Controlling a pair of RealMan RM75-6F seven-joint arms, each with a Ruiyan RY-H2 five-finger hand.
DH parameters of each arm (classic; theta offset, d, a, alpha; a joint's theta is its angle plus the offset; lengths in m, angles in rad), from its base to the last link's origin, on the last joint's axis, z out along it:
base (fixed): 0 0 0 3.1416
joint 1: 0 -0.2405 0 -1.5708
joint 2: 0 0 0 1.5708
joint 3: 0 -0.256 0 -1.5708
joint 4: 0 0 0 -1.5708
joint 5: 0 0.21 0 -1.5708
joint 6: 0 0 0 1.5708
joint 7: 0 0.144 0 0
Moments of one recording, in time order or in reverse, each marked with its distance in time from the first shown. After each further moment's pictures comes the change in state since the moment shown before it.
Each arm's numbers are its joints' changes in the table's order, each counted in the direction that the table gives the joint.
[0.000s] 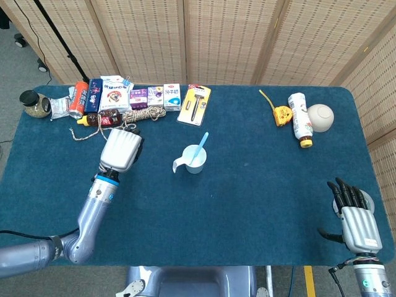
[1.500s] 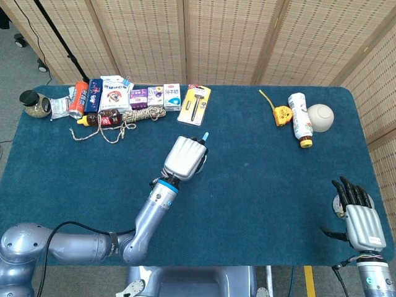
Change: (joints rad) left arm 0.295 0.311 0.070 -0.154 -0.143 -0.038 -0.004; right arm -0.008 -0.015 -0.015 -0.011 0.040 -0.021 0.031
